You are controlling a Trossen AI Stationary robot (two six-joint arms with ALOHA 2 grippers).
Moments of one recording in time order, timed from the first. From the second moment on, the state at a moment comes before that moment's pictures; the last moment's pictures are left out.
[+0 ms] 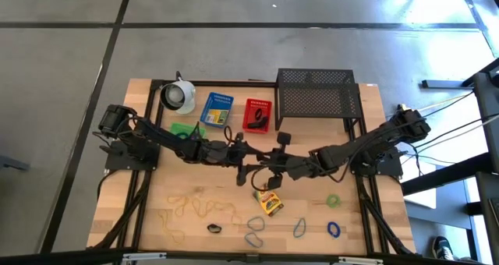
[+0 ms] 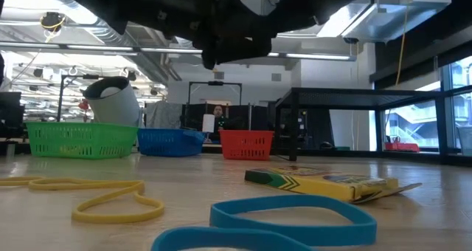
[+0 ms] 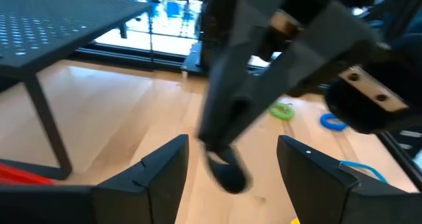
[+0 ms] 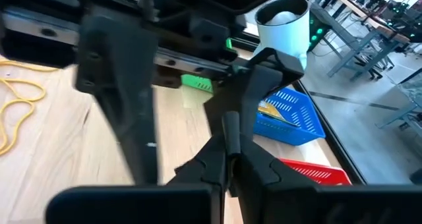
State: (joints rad) left arm -0.17 1.66 0.80 0.64 -0.25 -0.19; right arm 0.37 1.55 0.95 0.09 0.66 -0.09
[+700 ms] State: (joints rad) left arm -0.14 1.66 0.80 0.63 -0.33 -0.22; right arm 0.37 1.55 0.95 0.10 0.68 0.00
